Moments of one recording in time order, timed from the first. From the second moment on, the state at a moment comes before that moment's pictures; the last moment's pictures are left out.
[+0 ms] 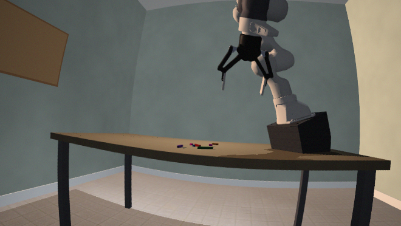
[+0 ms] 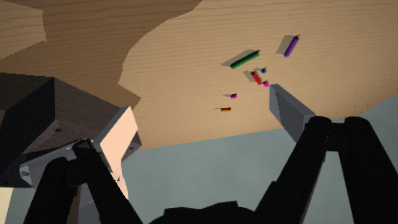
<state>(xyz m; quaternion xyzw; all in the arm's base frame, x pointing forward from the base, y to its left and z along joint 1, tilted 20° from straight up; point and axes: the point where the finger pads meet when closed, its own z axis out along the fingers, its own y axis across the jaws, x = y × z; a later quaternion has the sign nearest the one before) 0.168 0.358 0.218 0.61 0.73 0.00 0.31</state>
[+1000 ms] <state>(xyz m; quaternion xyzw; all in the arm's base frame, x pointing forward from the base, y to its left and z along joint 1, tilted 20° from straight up) 0.198 0.354 0.229 0.68 0.67 -0.01 0.30</state>
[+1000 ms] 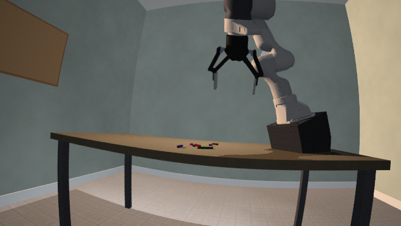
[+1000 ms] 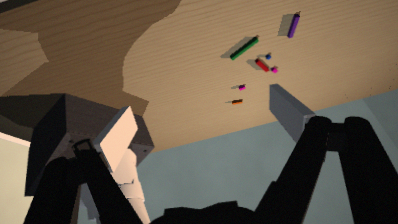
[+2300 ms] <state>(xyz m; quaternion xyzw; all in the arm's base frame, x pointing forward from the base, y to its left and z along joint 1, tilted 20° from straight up) 0.249 0.345 0.247 0.78 0.57 -0.02 0.26</state>
